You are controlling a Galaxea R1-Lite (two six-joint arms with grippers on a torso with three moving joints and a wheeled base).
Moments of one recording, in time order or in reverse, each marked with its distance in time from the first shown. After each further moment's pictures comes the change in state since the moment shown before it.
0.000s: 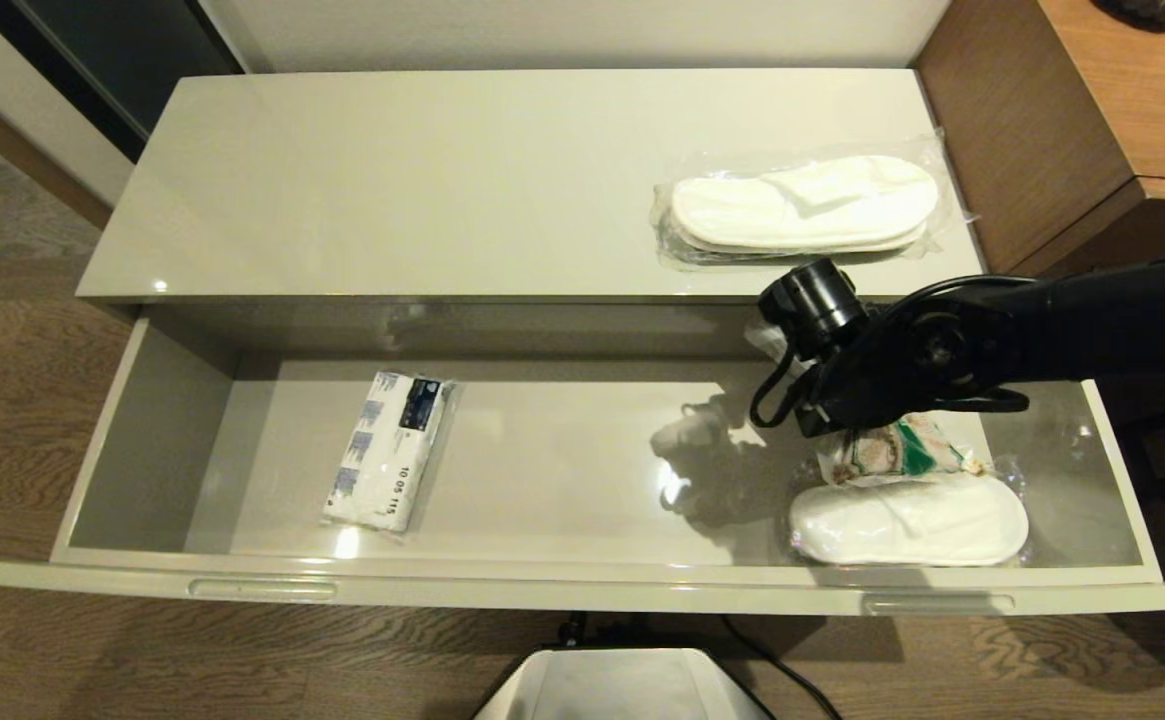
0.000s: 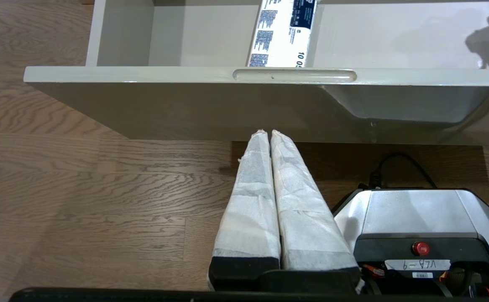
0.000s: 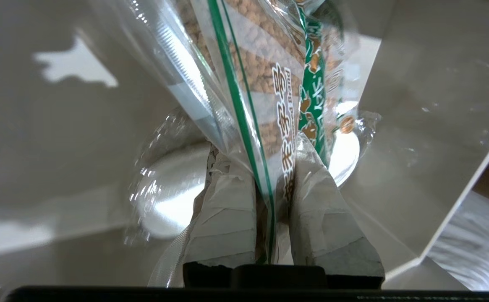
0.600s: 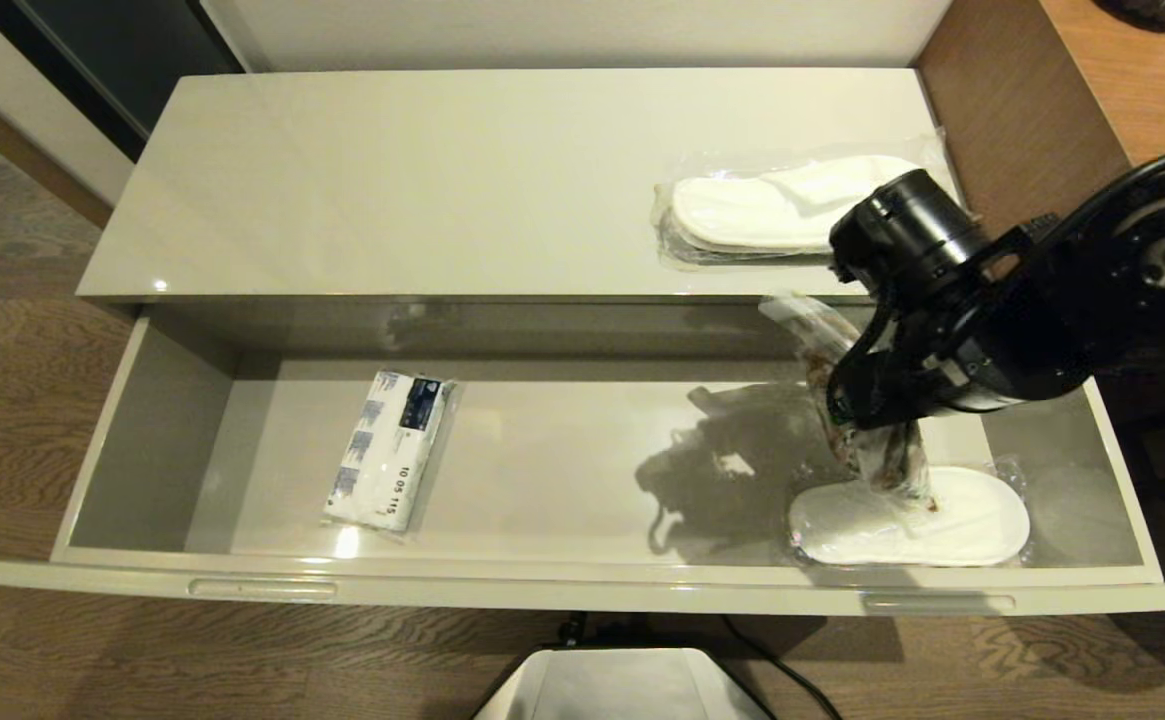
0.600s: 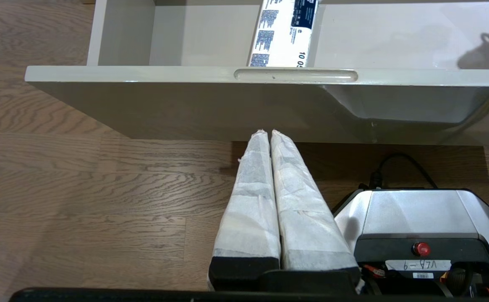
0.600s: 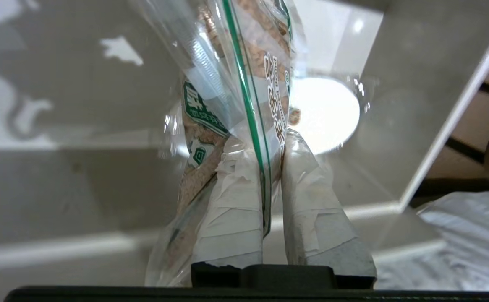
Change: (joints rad) left arm 0.000 0.000 0.000 -0.001 0.000 0.000; right arm 0.104 -0.251 -0.029 0.333 0.093 0.131
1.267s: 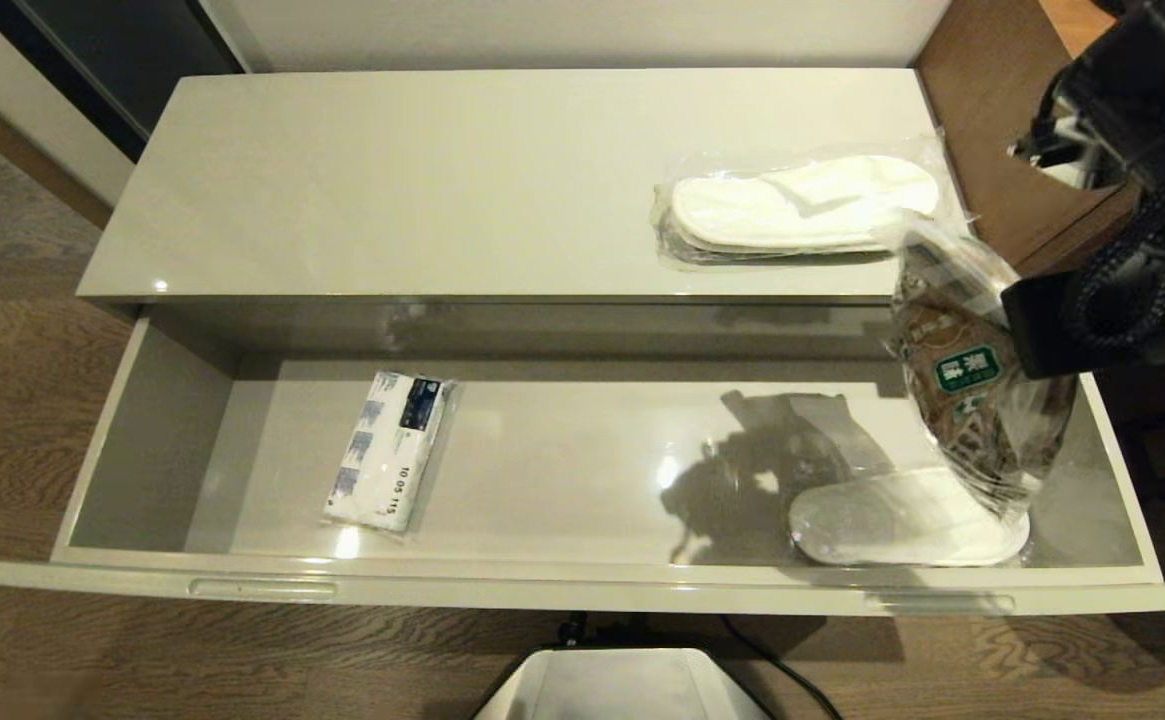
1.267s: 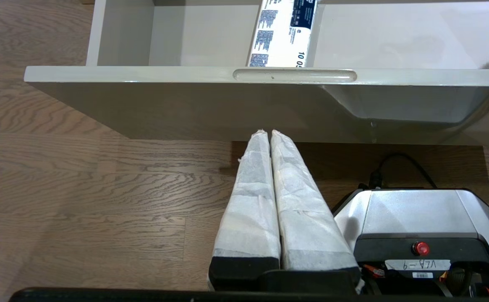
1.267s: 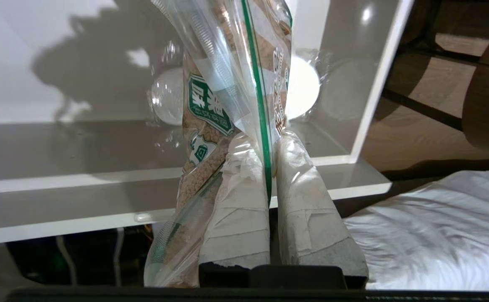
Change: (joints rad) left arm 0.000 0.000 0.000 0.000 0.000 0.000; right arm 0.012 -0.177 -0.219 0.374 0.008 0.084
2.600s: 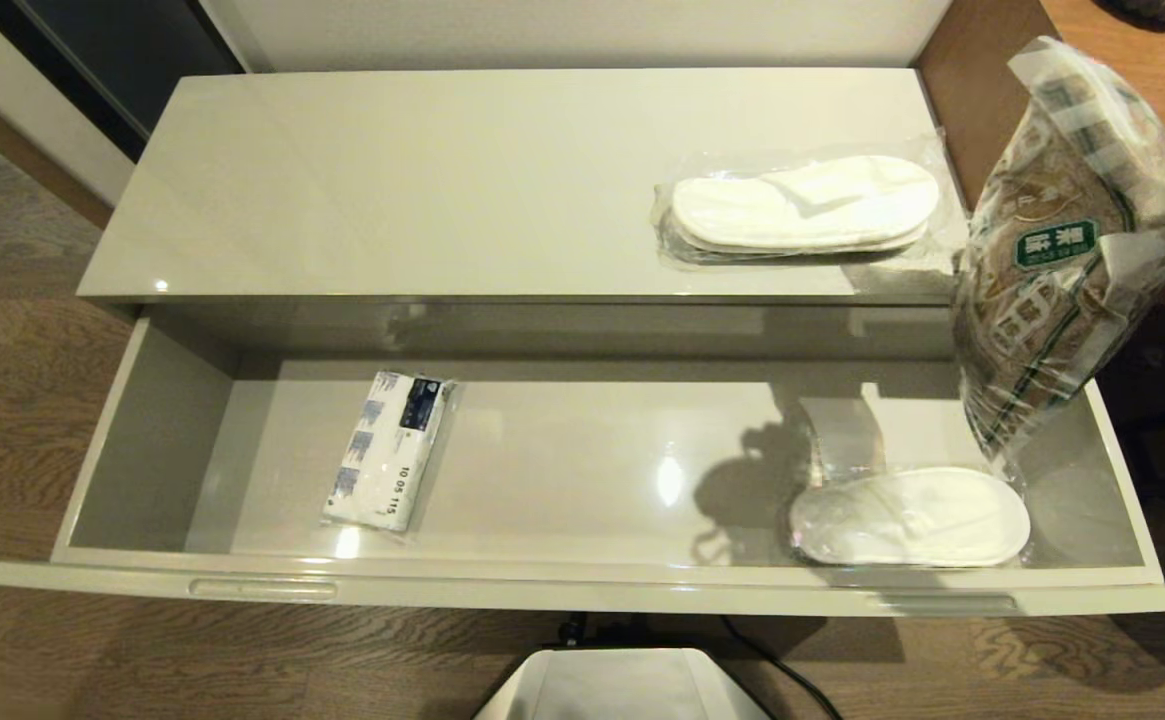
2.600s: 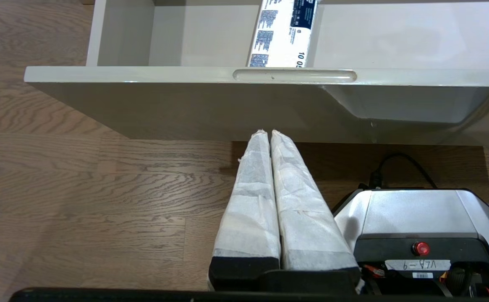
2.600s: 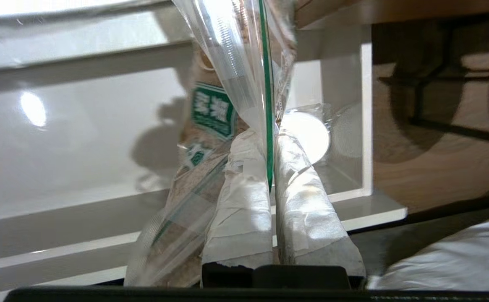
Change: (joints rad) left arm 0.000 0.000 0.000 0.000 0.000 0.000; right arm -0.056 -0.112 -0.165 -0.035 0.035 0.048
